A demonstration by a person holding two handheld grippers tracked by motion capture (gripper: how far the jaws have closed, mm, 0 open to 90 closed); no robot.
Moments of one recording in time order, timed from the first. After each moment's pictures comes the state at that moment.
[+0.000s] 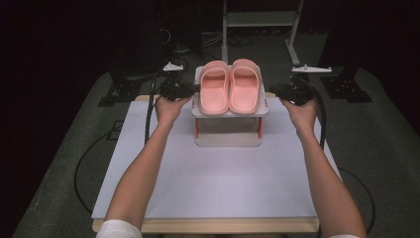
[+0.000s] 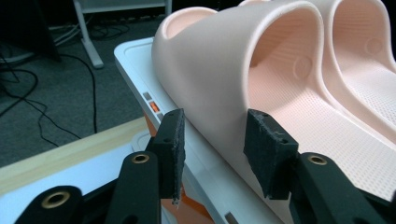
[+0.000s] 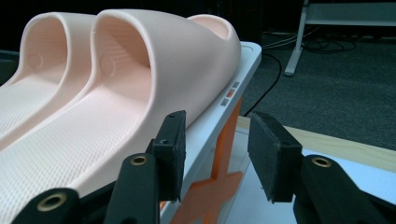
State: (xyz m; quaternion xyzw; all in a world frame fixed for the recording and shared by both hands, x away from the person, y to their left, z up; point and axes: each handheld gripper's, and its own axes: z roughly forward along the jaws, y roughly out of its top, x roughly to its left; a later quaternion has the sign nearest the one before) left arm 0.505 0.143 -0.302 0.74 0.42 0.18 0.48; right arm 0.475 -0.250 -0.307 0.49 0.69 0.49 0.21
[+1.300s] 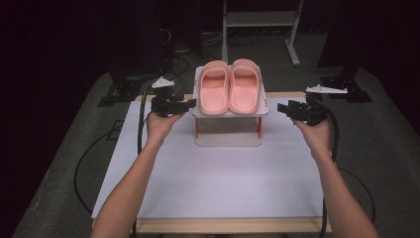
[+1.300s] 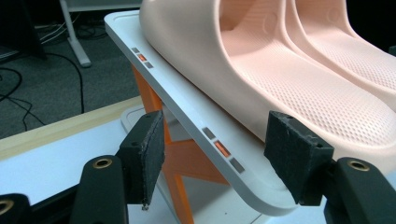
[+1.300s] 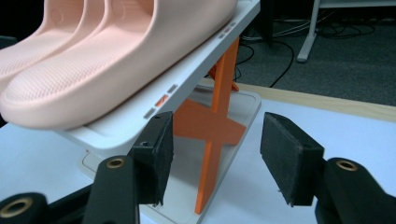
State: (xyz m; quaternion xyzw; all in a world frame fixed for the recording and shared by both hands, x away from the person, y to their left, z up) left arm 0.462 0.164 -0.321 0.75 0.40 0.17 0.50; right arm 0.429 -0.282 -0.340 0.49 0.69 0.50 0.18
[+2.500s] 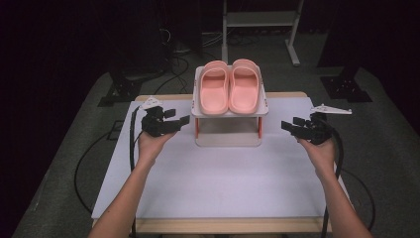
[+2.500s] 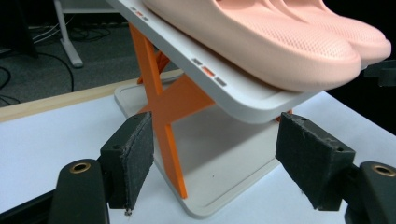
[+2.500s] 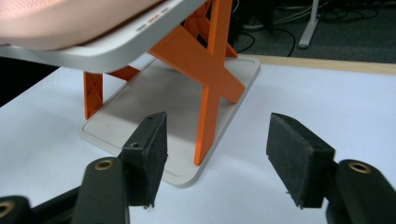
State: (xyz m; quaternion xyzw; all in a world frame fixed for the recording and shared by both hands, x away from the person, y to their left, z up) left arm 0.417 0.193 -0.352 0.73 0.40 0.16 0.53; right arm 0.396 -0.295 -0.378 0.50 0.69 0.49 0.17
